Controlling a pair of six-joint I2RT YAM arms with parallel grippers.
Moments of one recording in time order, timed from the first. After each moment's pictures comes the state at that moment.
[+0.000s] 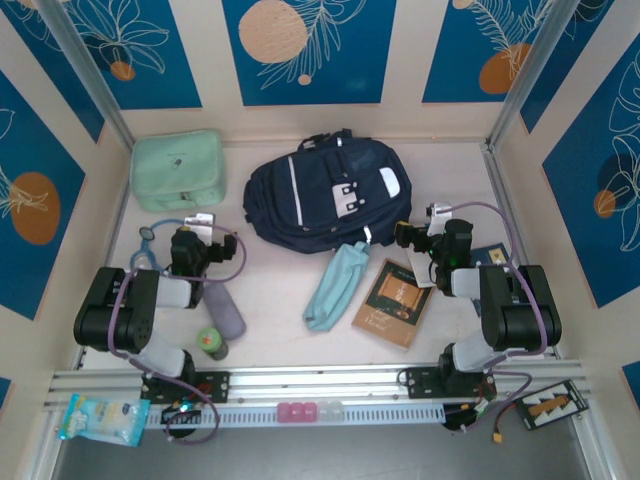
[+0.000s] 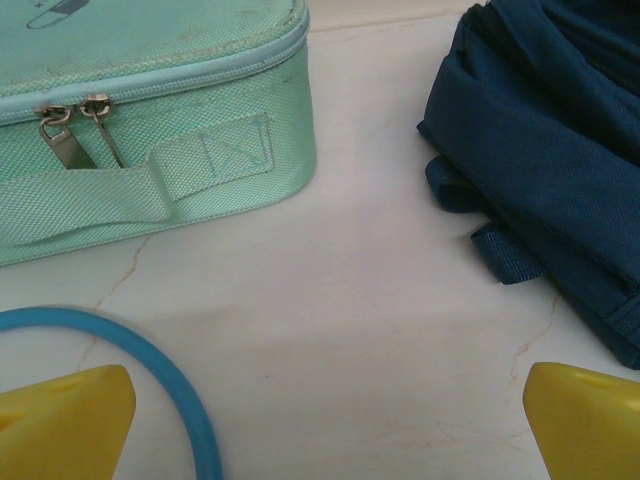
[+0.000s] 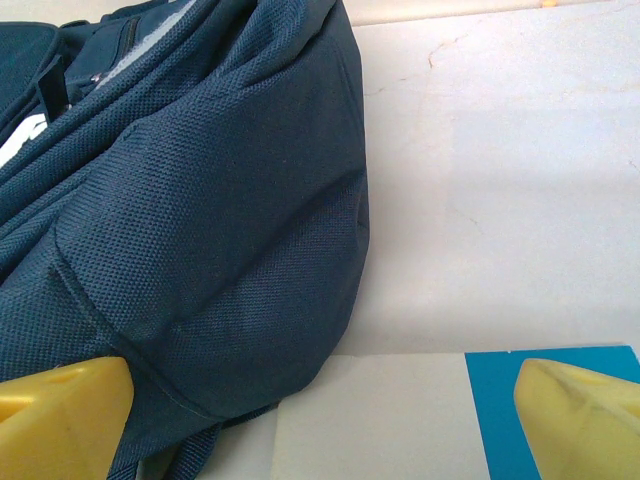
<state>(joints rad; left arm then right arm) -0.08 1.55 0.36 0.82 -0.05 0.06 -0.01 1.52 0.41 0.69 -0.22 0.07</state>
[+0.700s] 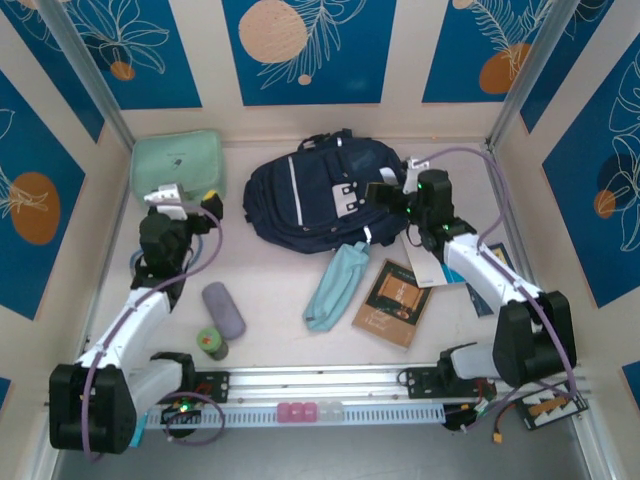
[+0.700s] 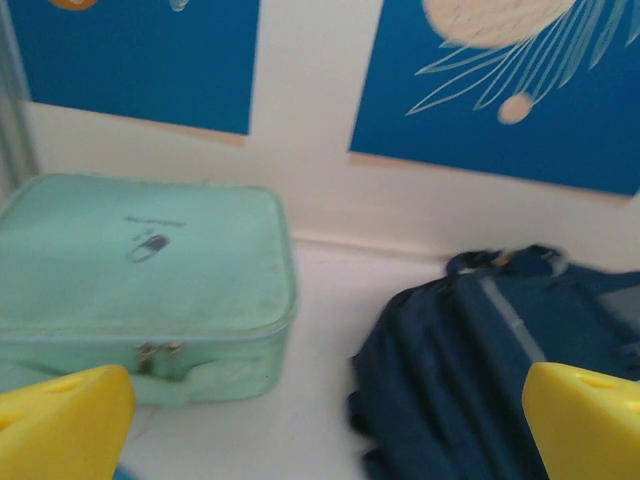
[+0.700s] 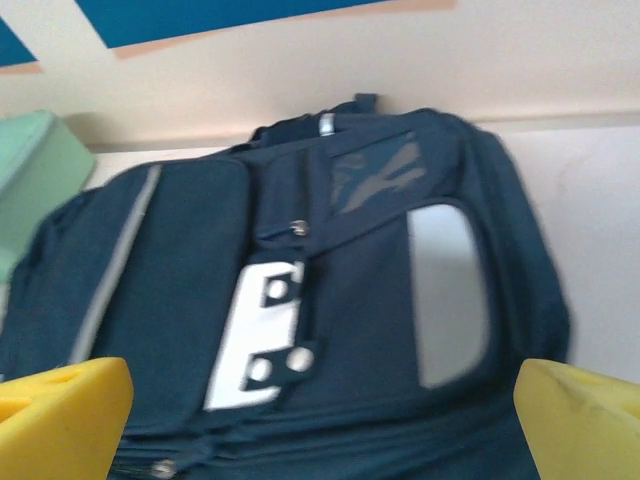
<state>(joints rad) -0.08 1.02 0.58 0.32 -0.03 -0.24 0.26 1.37 0.94 -0.03 -0.09 0.27</state>
